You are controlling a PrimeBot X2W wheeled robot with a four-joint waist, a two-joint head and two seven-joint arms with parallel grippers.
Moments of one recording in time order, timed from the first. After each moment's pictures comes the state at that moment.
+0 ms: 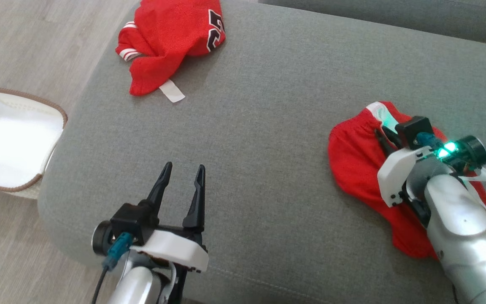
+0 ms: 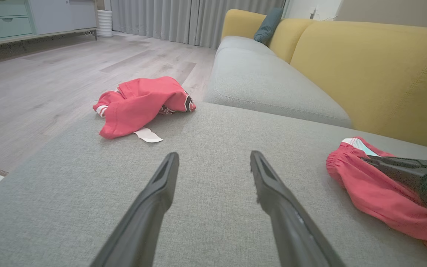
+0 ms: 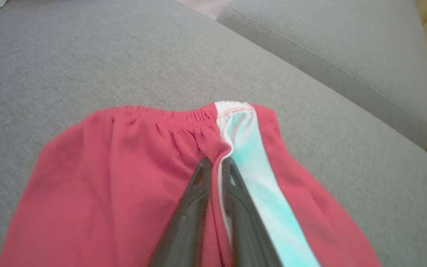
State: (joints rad) left arm -0.09 0.05 -0.41 0.15 -0.27 0.08 -0.25; right arm -0.58 -0.24 0.34 0.84 0.03 0.12 0.03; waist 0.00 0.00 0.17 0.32
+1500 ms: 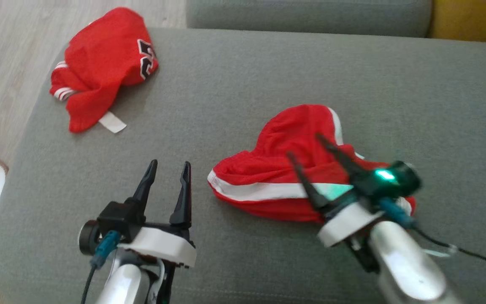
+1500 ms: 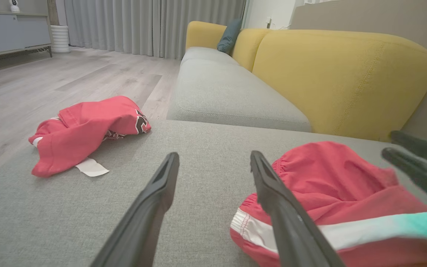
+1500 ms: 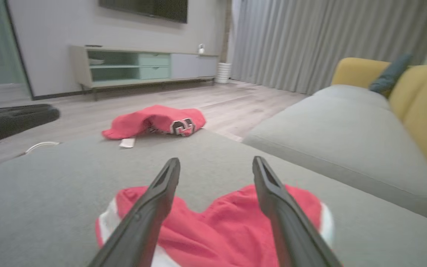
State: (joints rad) left arm -0.09 0.05 -0.35 0.16 -0.24 0.07 -0.25; right arm -0.34 -0.11 0.50 0.41 0.05 0.12 -0.25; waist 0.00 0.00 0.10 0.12
